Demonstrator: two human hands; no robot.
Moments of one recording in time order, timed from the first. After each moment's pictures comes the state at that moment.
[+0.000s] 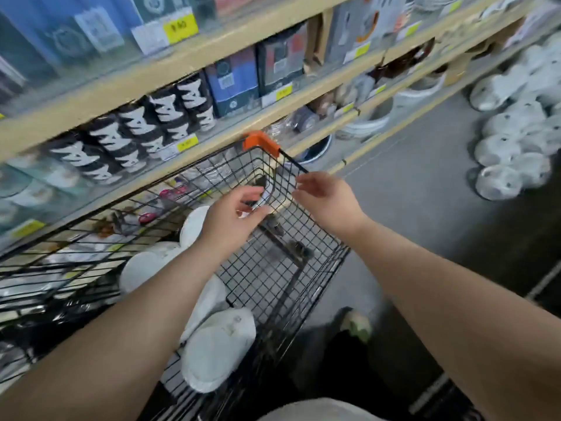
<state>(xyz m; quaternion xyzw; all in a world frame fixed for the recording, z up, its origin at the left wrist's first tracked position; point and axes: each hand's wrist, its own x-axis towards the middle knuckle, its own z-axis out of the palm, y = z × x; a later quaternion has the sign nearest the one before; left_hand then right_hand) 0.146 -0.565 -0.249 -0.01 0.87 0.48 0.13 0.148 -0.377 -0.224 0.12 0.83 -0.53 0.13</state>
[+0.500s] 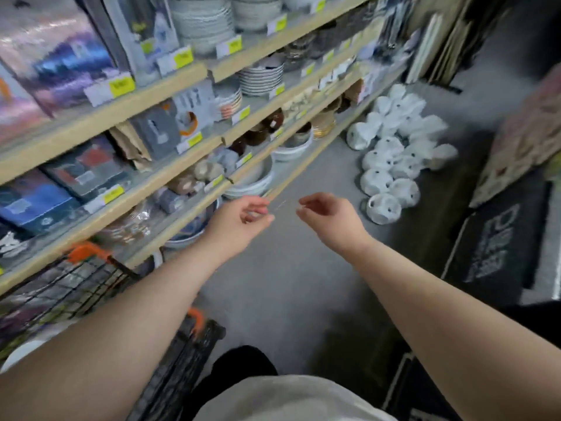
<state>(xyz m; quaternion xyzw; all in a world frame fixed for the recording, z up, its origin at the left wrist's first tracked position) 0.084 -0.197 -0.179 0.16 0.82 0.51 0.18 0.154 -0.023 -0.166 0.23 0.82 -0.52 -0.02</state>
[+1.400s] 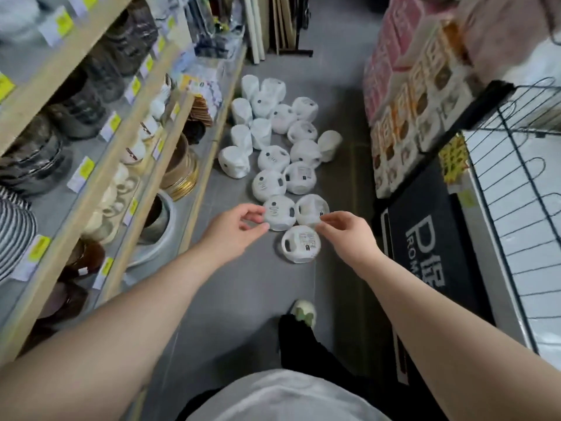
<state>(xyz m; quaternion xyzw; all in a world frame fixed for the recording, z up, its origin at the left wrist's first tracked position) -0.213 0.377 -0.239 0.38 0.76 0.38 0.36 -0.020 0.496 -0.242 0.54 0.66 -0.50 -0.14</state>
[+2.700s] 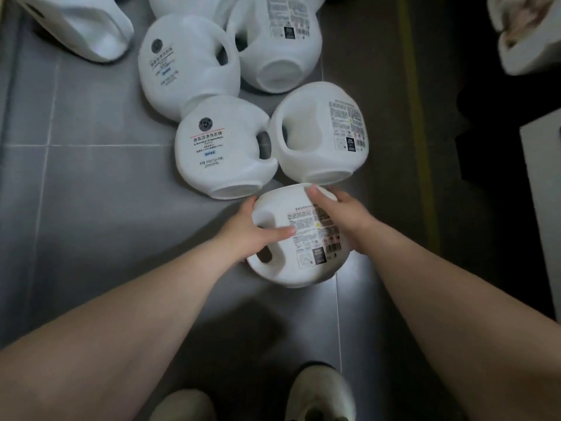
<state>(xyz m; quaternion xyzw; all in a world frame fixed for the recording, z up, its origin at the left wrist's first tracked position) -0.267 0.665 -0.924 0.26 0.75 0.22 0.57 -0.097 0.774 -0.921 0.61 0.47 -0.63 -0.01</state>
